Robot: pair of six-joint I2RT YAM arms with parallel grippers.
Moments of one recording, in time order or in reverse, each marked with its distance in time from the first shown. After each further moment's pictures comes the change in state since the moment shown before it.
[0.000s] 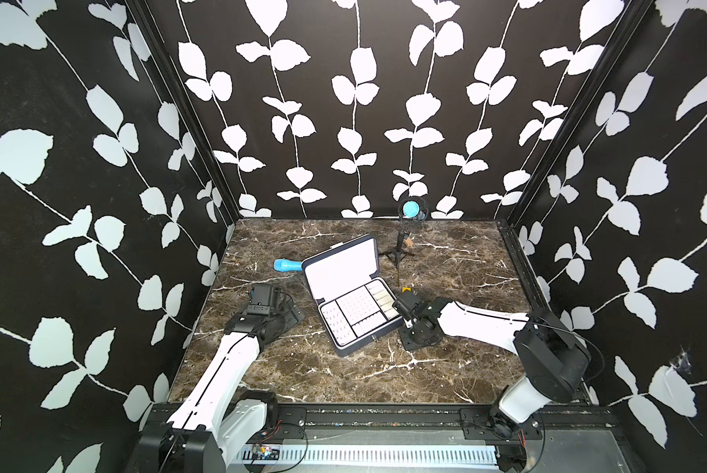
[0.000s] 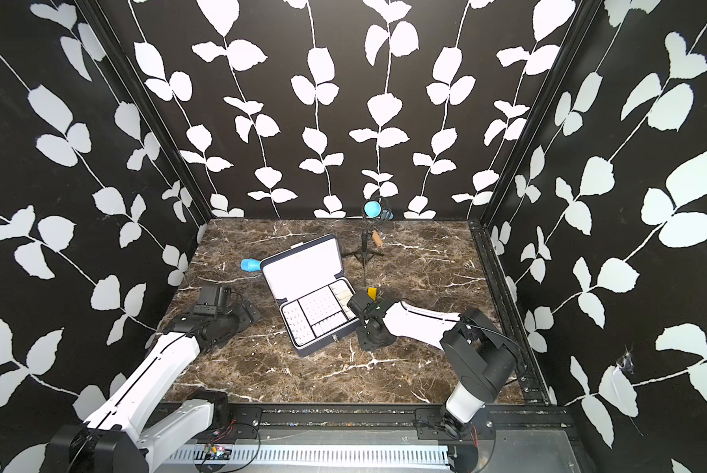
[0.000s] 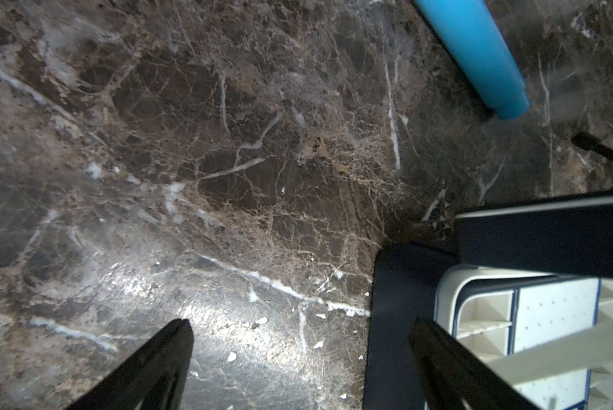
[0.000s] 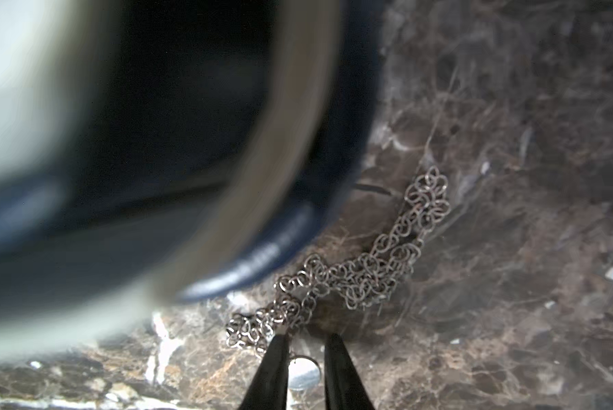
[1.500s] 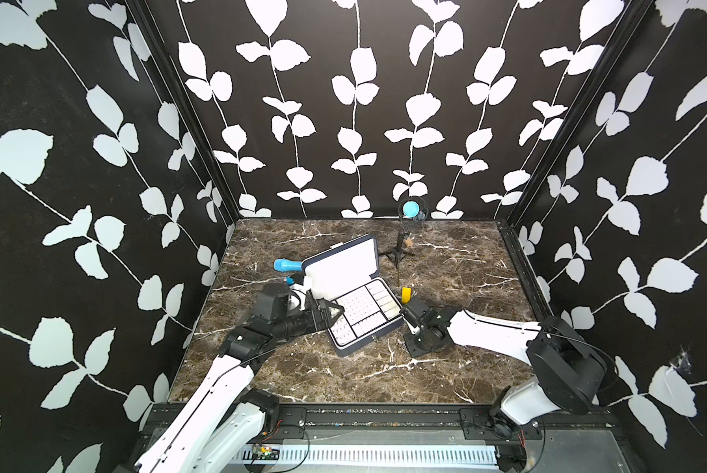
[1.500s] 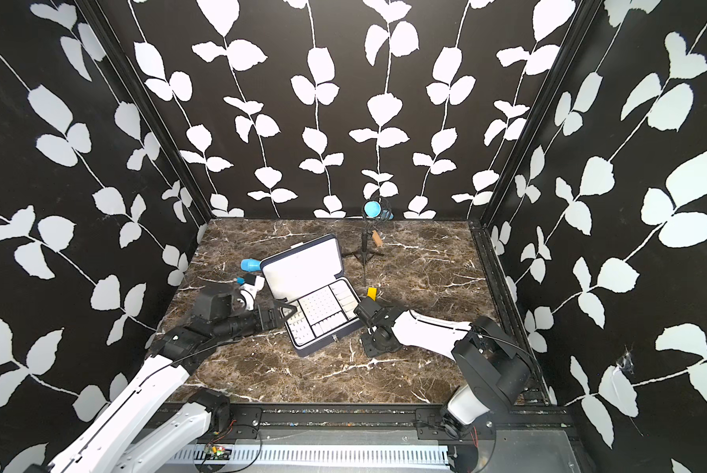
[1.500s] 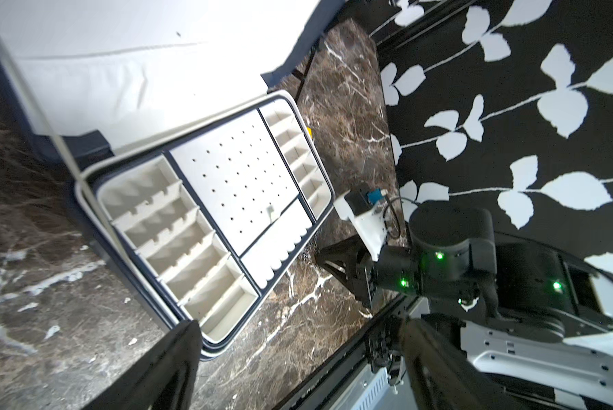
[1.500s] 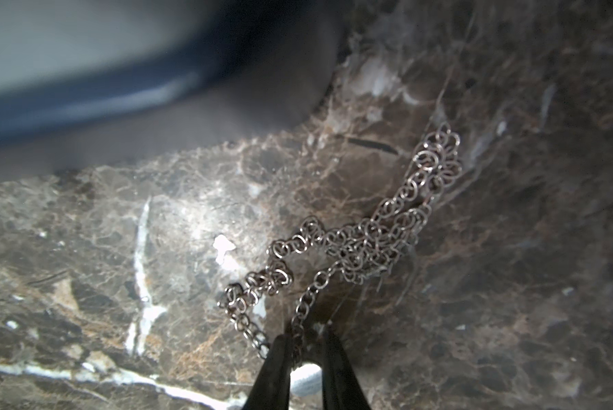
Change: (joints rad) left arm -0.295 -0.181 0.032 0.169 0.493 0.074; right arm 0.000 -0.089 -0.121 0.074 -0.021 -0.053
